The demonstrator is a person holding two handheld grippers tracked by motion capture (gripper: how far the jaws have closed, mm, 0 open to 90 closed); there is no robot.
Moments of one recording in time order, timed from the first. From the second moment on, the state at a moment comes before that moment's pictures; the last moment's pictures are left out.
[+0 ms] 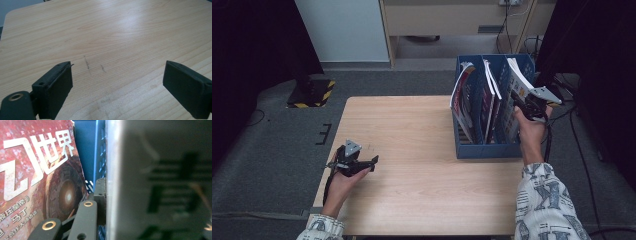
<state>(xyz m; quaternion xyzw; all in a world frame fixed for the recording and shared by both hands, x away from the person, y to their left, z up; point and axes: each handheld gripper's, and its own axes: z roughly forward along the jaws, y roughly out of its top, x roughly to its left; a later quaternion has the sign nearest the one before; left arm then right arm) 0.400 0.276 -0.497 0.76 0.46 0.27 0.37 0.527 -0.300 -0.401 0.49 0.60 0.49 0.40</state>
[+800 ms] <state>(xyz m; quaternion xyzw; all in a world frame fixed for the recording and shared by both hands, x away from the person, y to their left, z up) 0.398 0.273 -0.495 0.76 0.46 0.27 0.37 0.515 -0.295 -0.406 0.48 0.63 0.46 0.41</state>
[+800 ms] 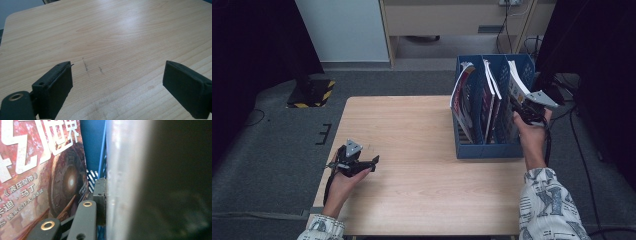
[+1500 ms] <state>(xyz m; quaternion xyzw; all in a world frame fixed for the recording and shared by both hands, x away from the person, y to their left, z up) 0.398 0.274 -0.492 0.76 0.46 0.27 0.37 0.513 -0.295 -0.404 0.49 0.62 0.47 0.39</state>
